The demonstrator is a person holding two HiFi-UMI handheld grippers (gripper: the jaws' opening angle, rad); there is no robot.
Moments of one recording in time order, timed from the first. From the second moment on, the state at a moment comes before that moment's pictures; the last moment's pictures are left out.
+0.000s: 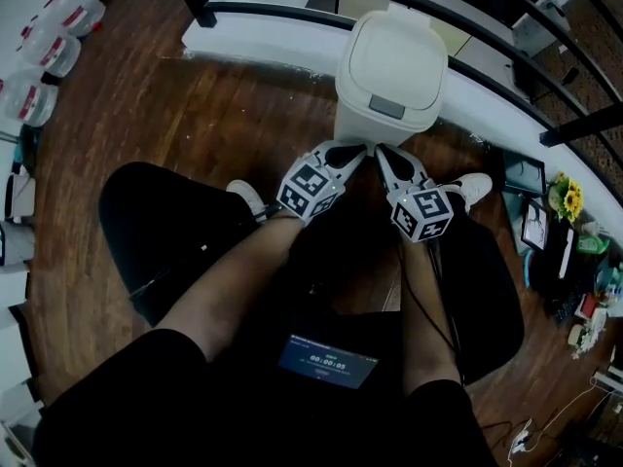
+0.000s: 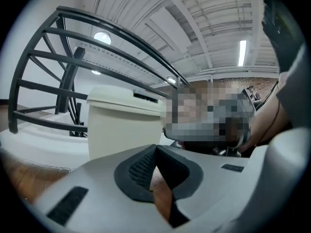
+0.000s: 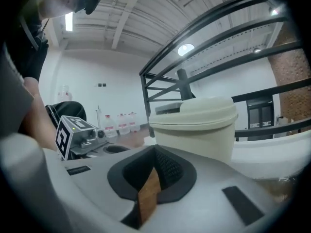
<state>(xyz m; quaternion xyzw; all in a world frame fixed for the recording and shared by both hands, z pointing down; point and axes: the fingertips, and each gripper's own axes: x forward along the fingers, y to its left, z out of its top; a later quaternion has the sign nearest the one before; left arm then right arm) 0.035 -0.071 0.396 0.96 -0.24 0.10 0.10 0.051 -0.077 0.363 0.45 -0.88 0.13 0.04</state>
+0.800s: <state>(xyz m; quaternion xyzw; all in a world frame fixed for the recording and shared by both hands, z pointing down) 0.059 -0.125 0.532 0.93 -0.23 0.22 0.19 0.075 -0.136 0.476 0.44 -0.87 0.21 0.11</state>
